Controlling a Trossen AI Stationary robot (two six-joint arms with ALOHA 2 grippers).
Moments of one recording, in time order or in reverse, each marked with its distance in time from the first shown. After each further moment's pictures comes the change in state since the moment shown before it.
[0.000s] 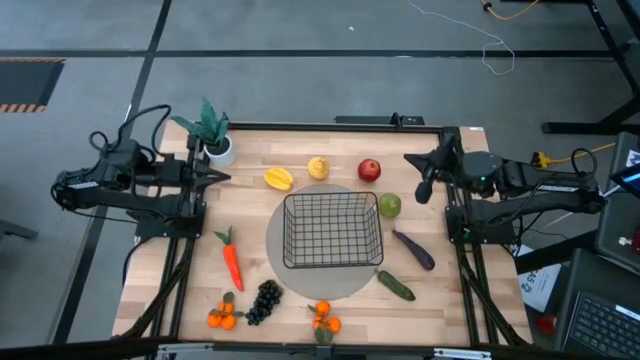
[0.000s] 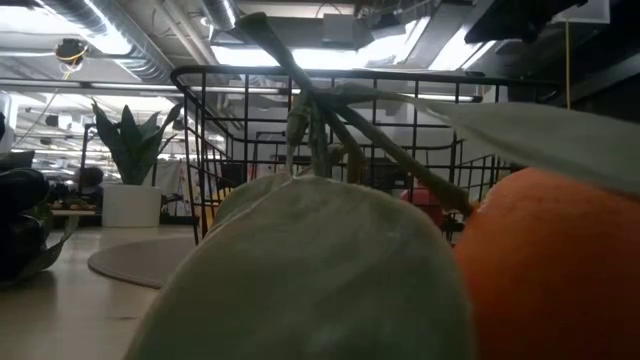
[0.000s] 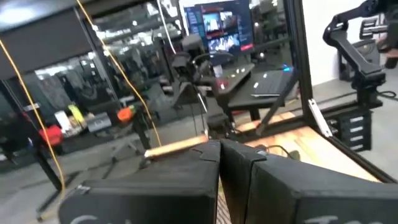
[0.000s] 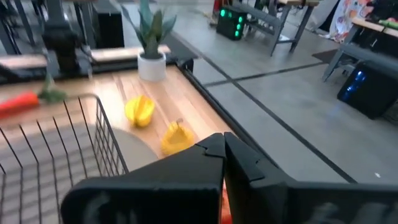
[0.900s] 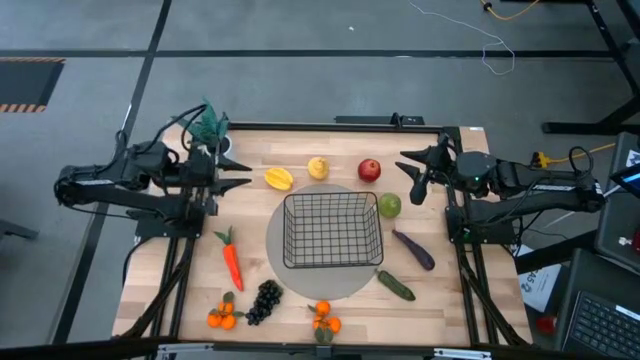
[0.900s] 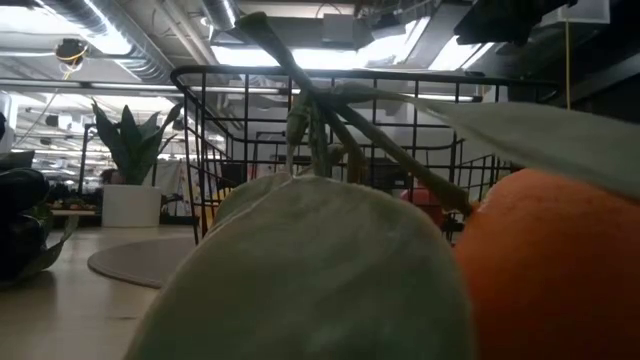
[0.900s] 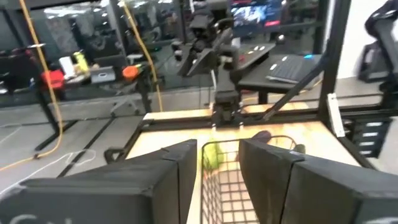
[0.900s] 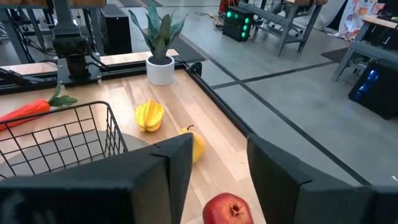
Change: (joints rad) left arm 0.000 0.163 0.001 0.040 -0.106 -0.183; right arm 0.000 0.050 0.000 0.051 -0.026 0.017
